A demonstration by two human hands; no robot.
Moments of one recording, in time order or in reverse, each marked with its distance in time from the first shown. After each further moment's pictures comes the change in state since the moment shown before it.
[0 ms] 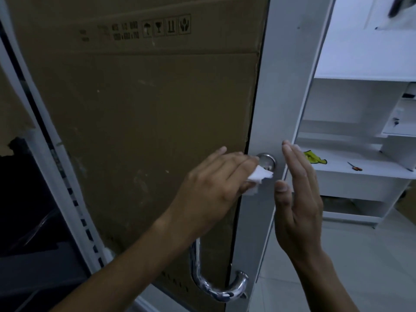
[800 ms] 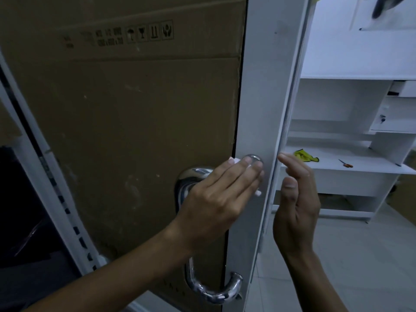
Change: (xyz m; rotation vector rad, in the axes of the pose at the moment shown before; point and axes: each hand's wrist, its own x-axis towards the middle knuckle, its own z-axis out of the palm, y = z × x) left_hand -0.001 0.022 0.010 0.245 0.055 0.201; right_hand -0.006 0.011 -0.003 0.124 0.170 0.151
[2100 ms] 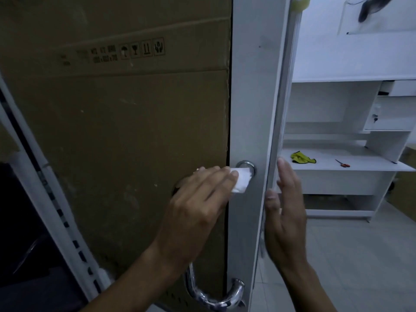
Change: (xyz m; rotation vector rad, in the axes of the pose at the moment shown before) left_hand -0.009 -0.008 -0.024 -0.323 -0.156 -0.322; right_hand -0.013 -0.006 -0.001 -0.072 -0.118 0.099
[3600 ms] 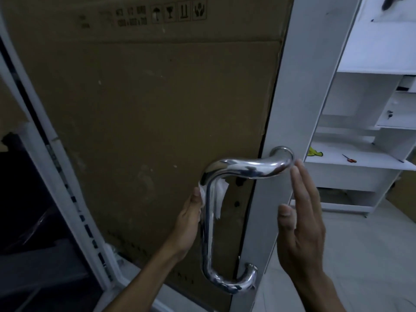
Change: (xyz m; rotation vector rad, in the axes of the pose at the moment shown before) left_hand -0.072 -0.049 0.055 -1.328 -0.064 -0.970; right_hand -0.032 -0.017 0.018 -0.147 -0.051 -0.142
